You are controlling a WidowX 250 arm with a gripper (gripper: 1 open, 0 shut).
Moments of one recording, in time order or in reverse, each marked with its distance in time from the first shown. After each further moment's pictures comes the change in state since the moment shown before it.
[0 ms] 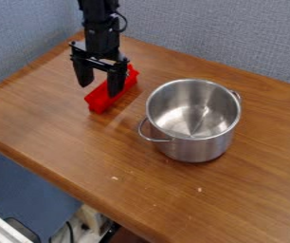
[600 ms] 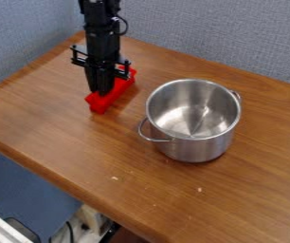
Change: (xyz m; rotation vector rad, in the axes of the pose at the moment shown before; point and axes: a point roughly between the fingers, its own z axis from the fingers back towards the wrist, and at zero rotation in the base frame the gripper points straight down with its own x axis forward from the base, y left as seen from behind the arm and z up) arm 0.000 -0.001 -0.006 -0.010 0.018 0.018
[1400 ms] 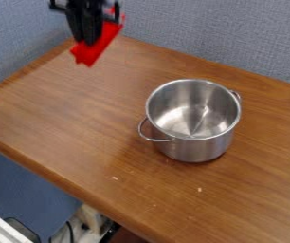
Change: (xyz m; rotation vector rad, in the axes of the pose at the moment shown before) arm -0.035 -0.019 0.130 0.056 -0.247 0.076
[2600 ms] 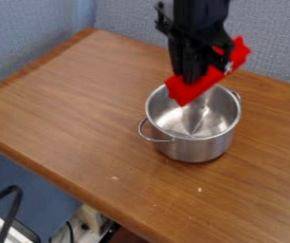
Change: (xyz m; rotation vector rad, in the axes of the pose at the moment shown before) arm -0.037 -0.138 -0.025 -0.074 0.018 -0.500
